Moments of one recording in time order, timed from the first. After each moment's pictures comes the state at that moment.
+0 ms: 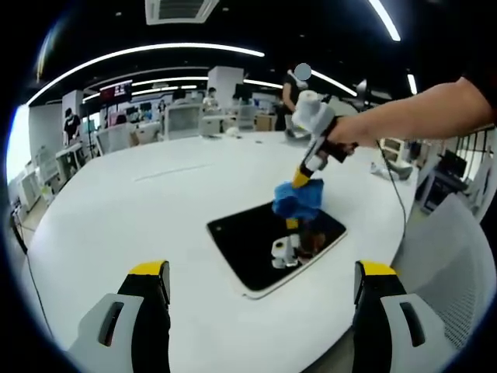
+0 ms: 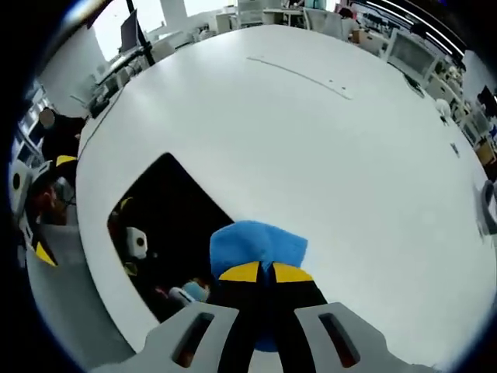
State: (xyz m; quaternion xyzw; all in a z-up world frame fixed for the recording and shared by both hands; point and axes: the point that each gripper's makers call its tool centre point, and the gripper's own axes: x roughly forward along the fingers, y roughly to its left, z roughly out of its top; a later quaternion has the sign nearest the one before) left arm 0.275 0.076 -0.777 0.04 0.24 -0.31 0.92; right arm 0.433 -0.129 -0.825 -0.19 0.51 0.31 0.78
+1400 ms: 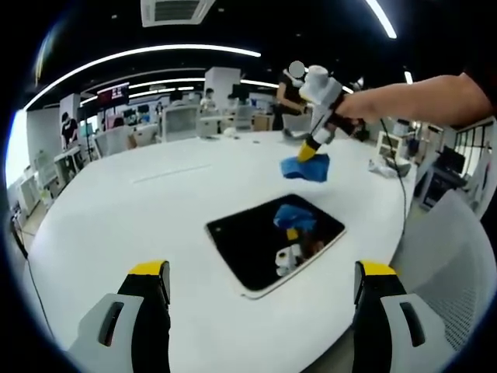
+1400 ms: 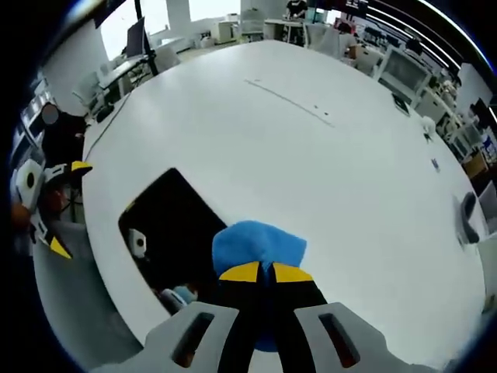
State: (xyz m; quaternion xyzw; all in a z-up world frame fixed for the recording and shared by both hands) left arm 0.272 0.074 -0.775 0.04 0.24 -0.32 0.92; right arm 0.434 -0.158 -0.778 -0.21 0.48 0.30 0.79
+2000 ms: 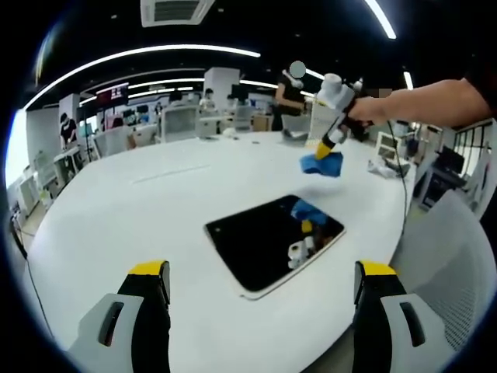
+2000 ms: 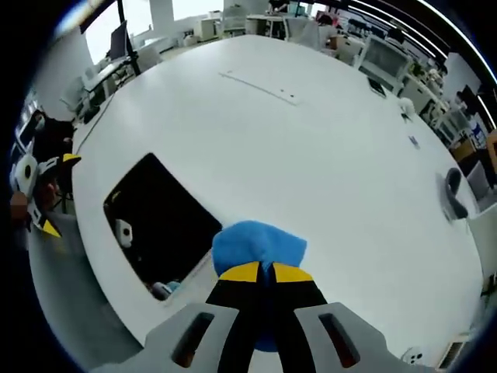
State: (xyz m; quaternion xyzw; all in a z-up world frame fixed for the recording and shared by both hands) left arm 0.272 0.072 -0.774 0.04 0.24 -0.32 0.92; right arm 0.430 -0.226 -0.777 -0.21 0.50 0.26 0.80
